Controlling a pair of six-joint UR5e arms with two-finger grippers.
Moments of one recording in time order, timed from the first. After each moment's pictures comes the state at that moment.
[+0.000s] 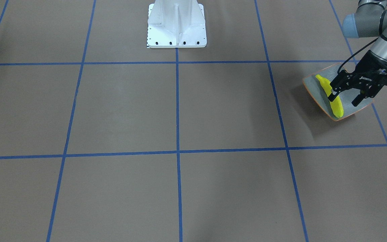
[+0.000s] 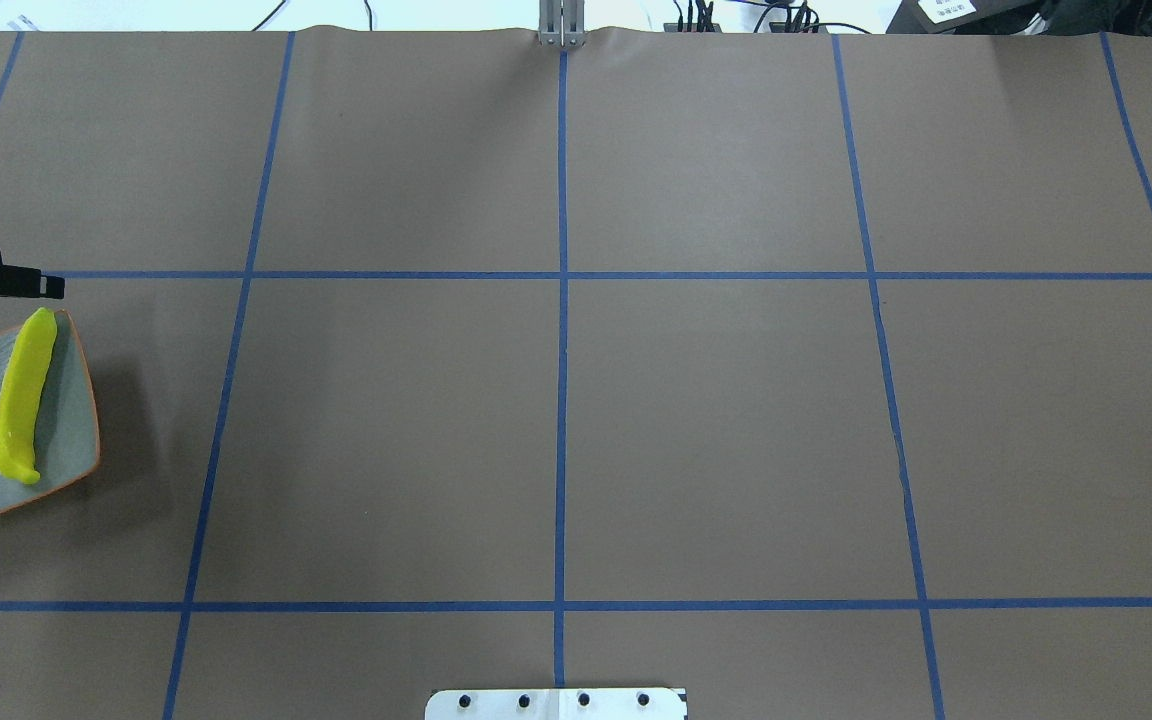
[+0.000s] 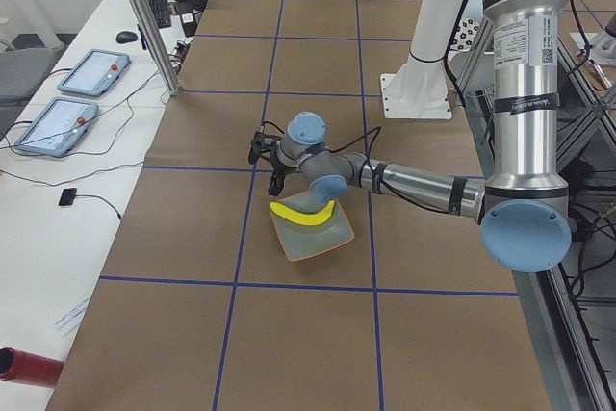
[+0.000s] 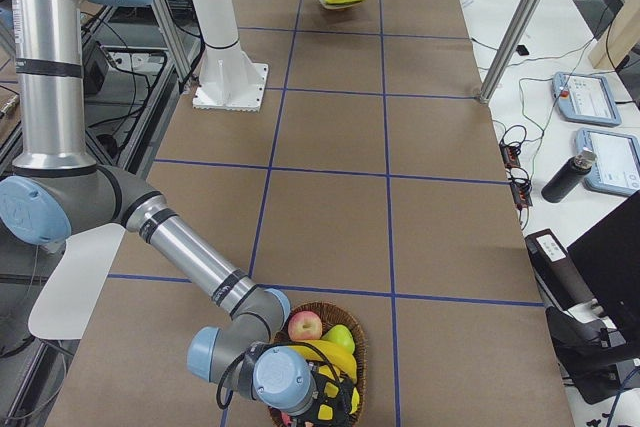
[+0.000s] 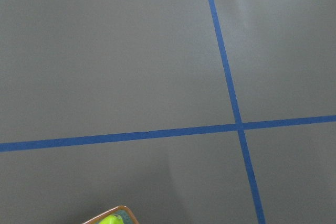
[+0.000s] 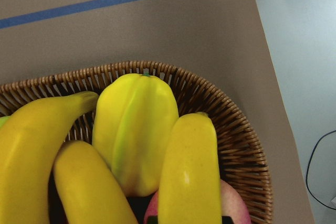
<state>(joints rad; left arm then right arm) -1.04 -1.48 -1.79 -2.42 -2.10 -0.89 1.85 -1.62 1.05 -1.08 2.29 -0.05</state>
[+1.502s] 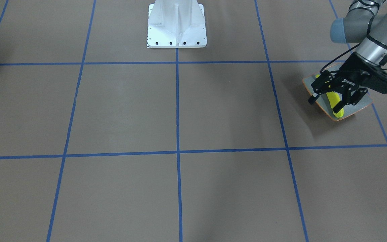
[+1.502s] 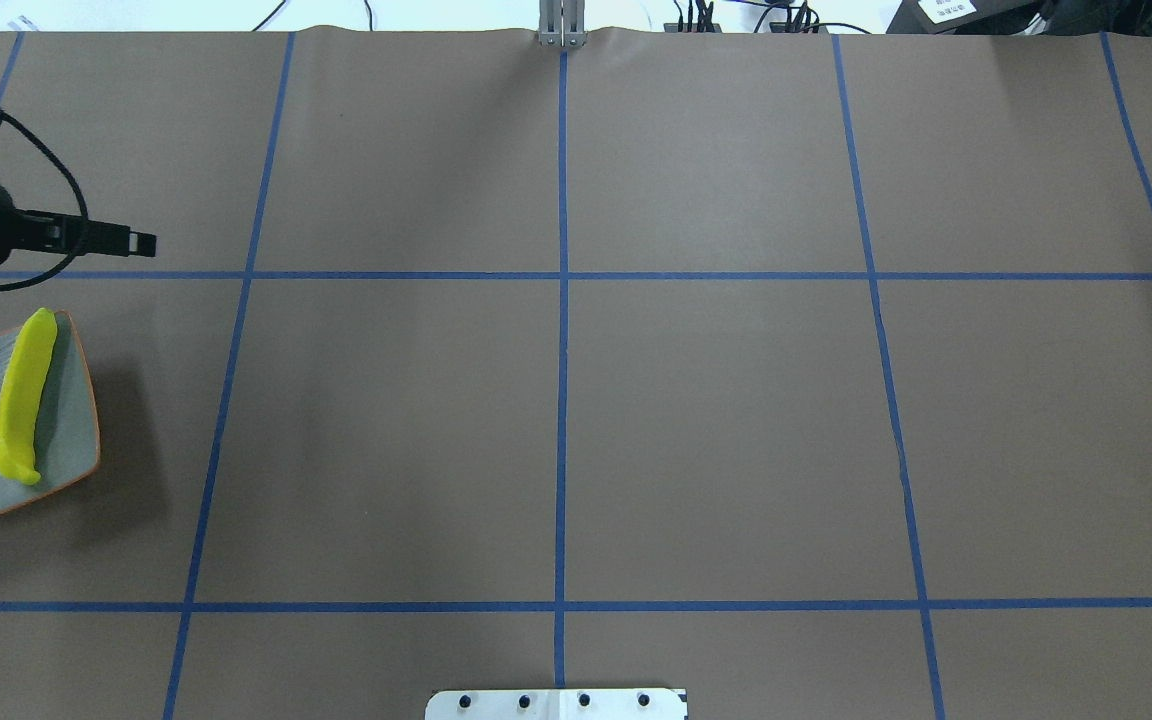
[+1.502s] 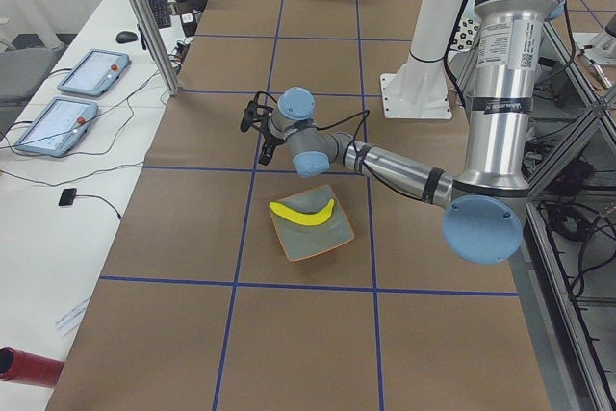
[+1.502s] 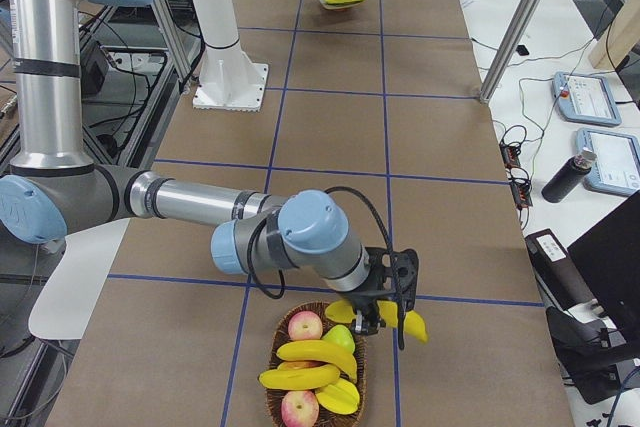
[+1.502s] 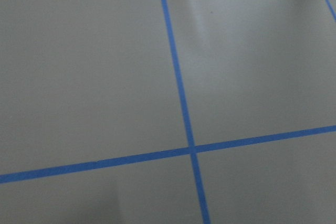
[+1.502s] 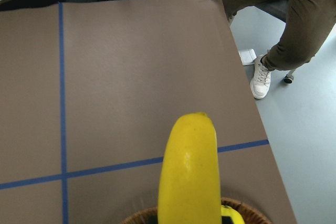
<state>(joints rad) -0.99 -1.66 -1.80 -2.42 -2.12 -0.91 1.84 -1.62 1.66 -1.26 2.34 0.26</state>
